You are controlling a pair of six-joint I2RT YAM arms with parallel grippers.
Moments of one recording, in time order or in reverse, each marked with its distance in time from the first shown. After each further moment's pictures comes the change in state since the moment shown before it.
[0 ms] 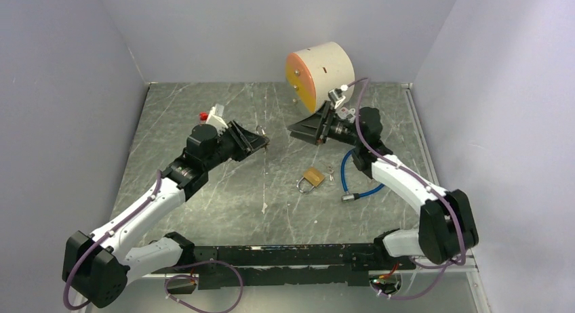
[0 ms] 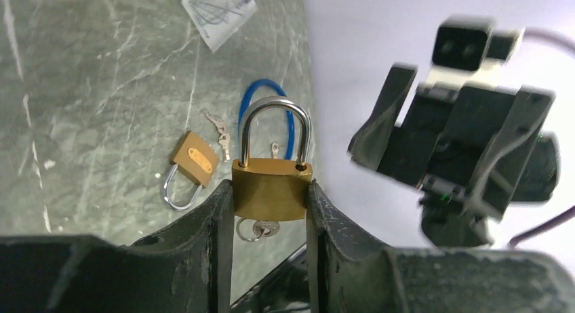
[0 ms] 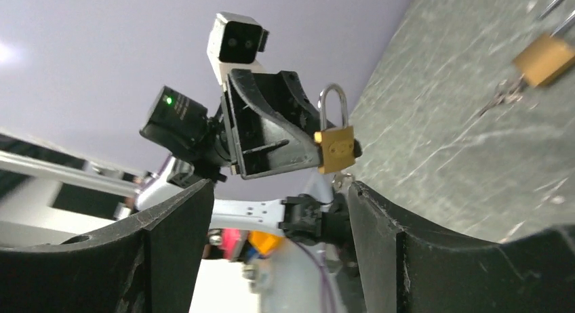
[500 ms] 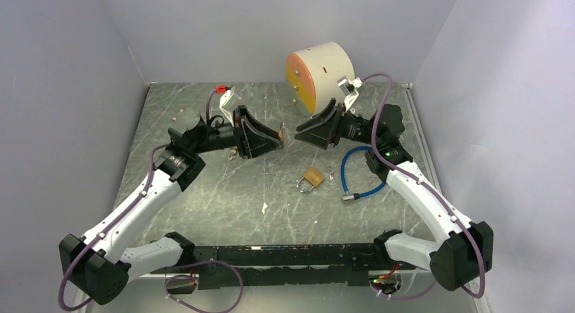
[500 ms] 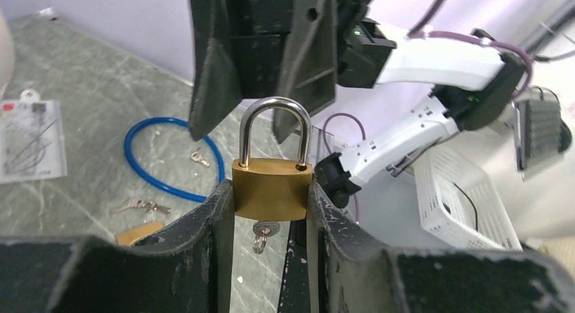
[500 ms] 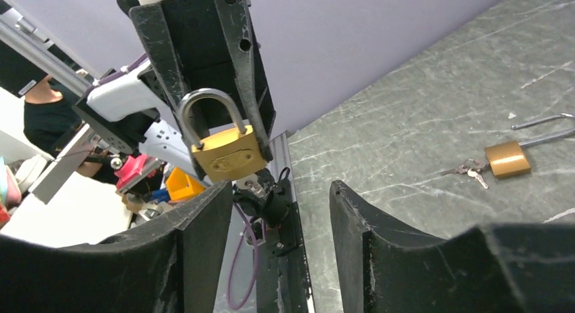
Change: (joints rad) left arm -0.003 0.016 0.199 0.209 0.630 0.562; right arm -0.023 -0.217 0.106 -0.170 -0.138 -0.475
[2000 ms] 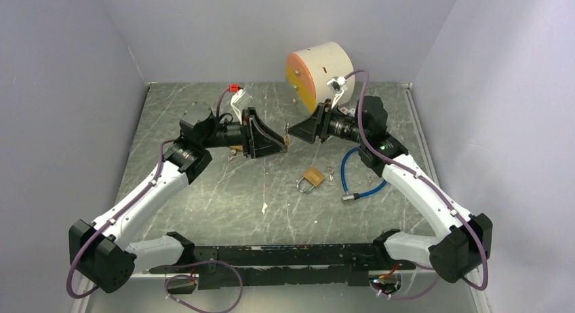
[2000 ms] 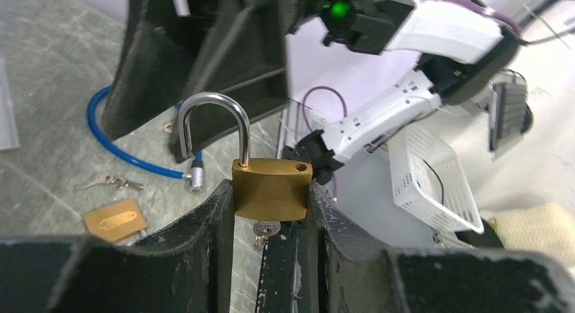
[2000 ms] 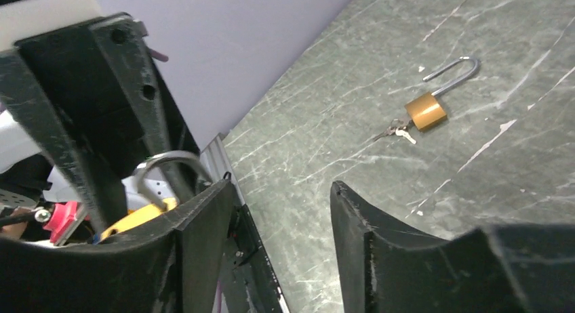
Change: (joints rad) left arm 0.005 0.099 0.039 0.018 0.164 -0.027; right arm 0.086 0.057 0.120 -0.367 0.290 -0.192
